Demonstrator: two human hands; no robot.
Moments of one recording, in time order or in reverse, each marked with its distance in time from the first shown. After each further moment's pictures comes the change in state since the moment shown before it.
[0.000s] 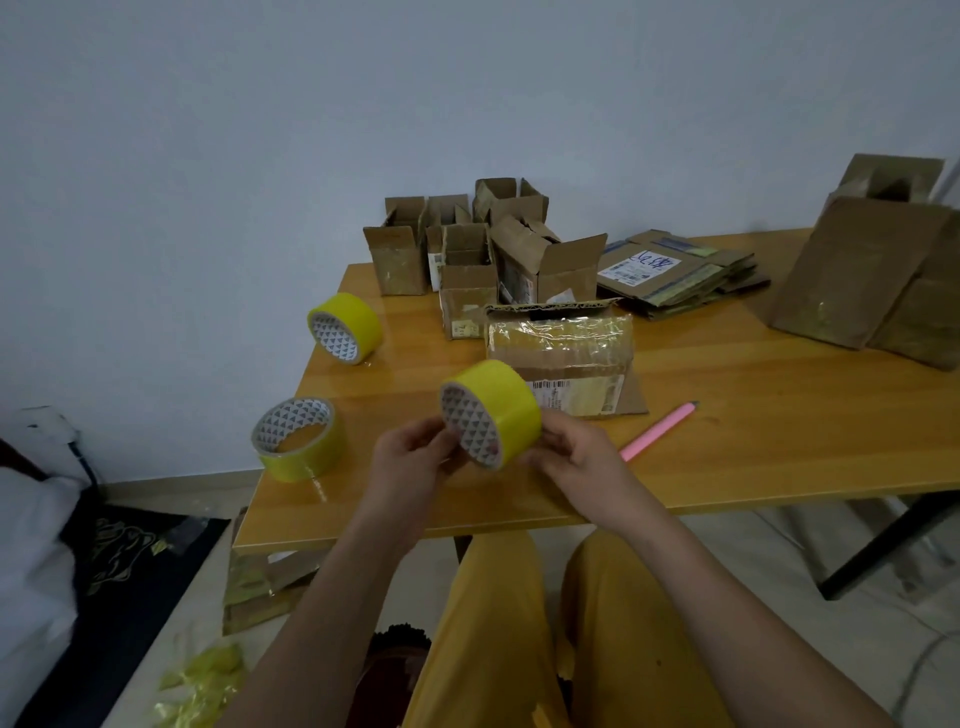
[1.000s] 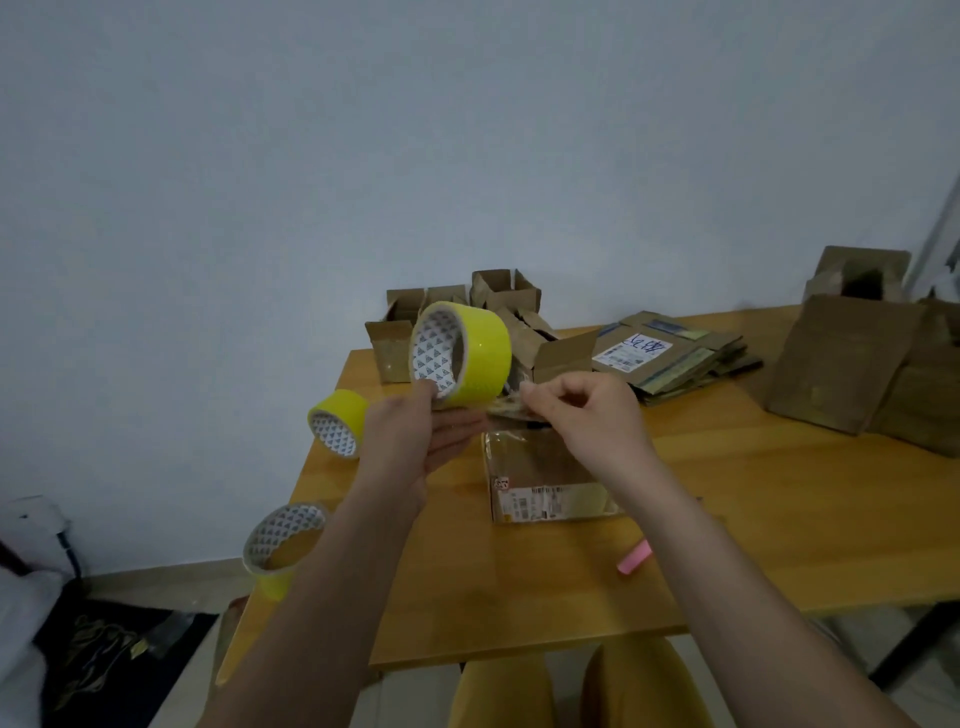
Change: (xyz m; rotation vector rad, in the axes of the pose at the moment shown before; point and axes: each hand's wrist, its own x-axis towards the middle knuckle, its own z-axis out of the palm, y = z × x) left_hand 0.034 0.117 0.054 -0.027 0.074 0.076; right_hand 0.080 -0.094 -0.044 -0.148 0.413 0.094
